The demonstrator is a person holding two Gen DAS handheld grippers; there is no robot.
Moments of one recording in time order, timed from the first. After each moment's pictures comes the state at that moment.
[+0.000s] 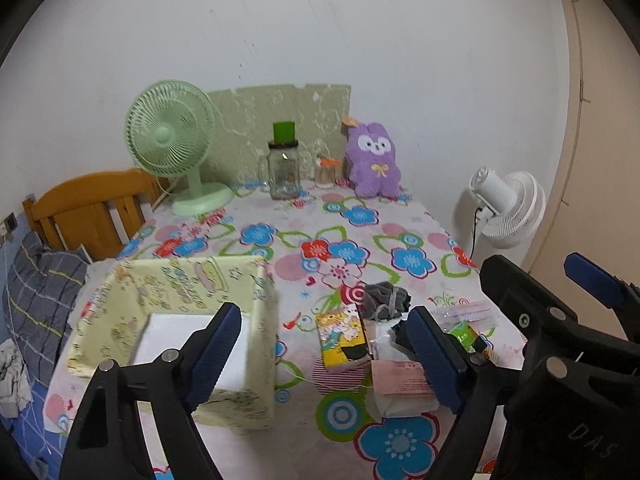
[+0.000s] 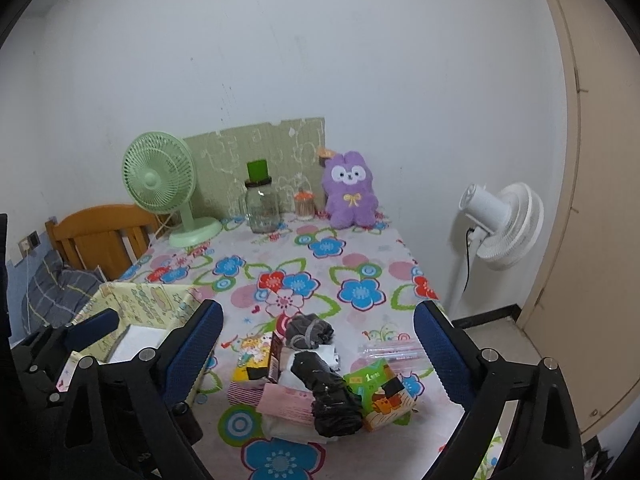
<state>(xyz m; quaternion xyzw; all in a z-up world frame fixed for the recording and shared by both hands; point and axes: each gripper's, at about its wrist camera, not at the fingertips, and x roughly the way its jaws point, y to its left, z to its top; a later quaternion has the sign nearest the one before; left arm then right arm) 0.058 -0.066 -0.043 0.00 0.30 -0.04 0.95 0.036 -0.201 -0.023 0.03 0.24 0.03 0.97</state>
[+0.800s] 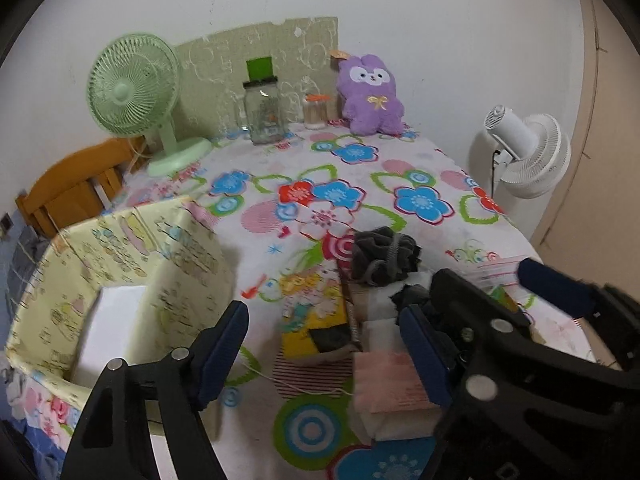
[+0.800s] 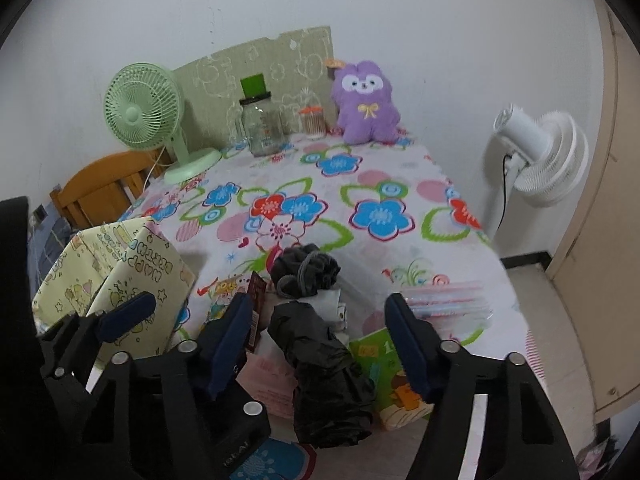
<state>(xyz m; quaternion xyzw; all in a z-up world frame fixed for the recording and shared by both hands) 0.111 -0.109 -0.114 0.03 0.38 -0.03 0.92 0.106 -0.216 -0.108 0.06 0.37 0.08 0.93</state>
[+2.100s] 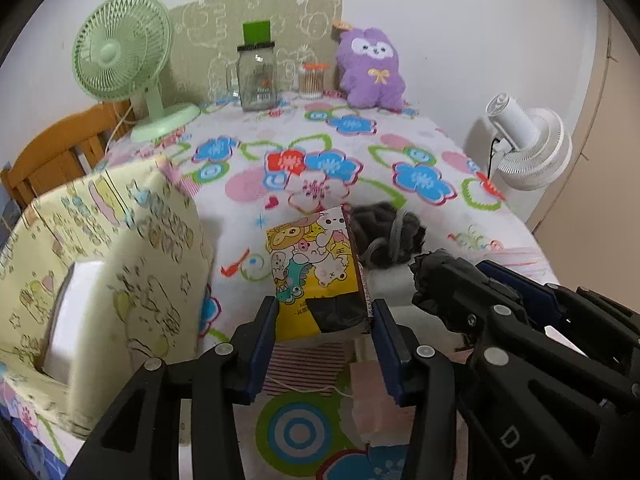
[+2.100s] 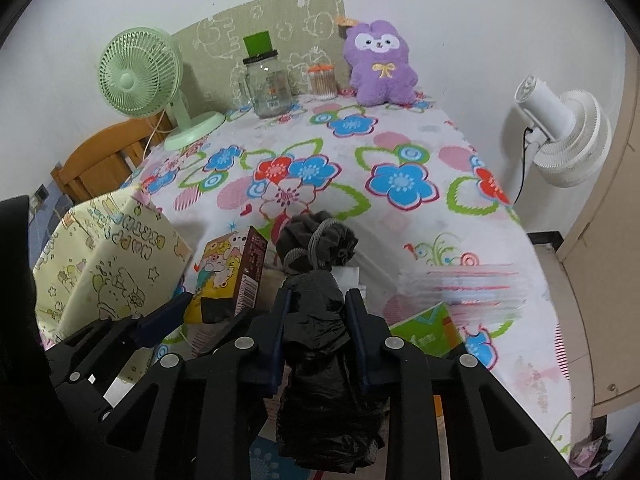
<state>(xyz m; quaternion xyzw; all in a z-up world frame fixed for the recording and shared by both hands) 0.129 -0.103 -0.130 0.01 0.42 -0.04 0.91 0.129 -0.204 -0.124 0.05 0.42 0.09 0.90</state>
